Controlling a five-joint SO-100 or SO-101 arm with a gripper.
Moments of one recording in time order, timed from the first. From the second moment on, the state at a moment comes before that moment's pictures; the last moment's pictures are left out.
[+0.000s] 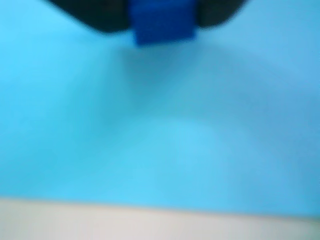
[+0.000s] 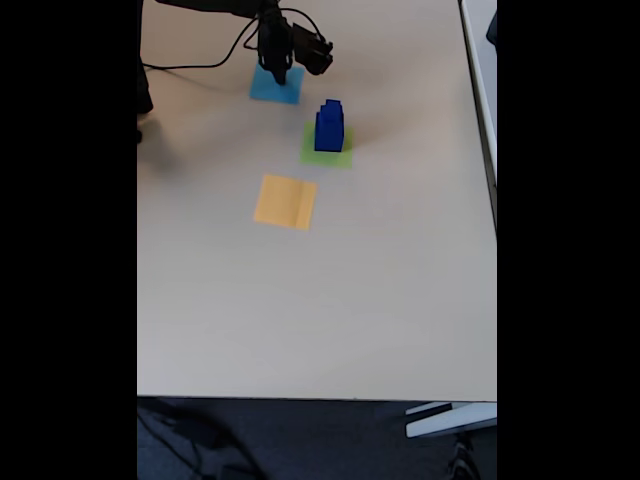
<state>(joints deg) -17.4 74.9 97.4 54.1 110.8</state>
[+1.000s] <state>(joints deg) -6.3 83.8 74.4 75.5 94.8</state>
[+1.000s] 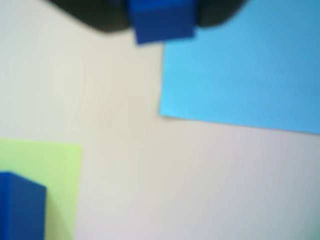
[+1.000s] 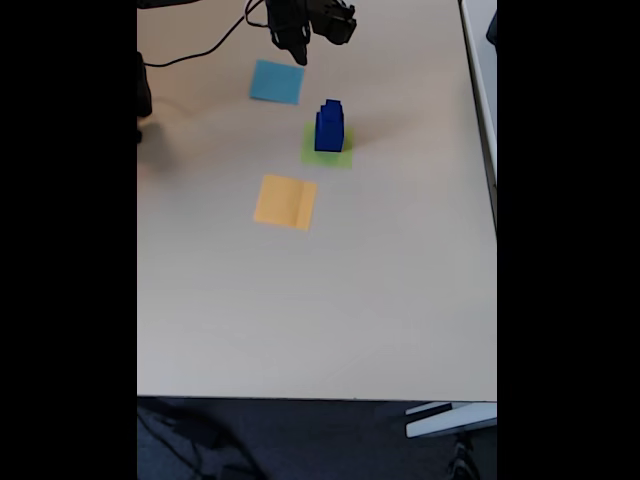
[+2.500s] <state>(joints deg) 6.5 70.1 50.0 80.2 83.9</state>
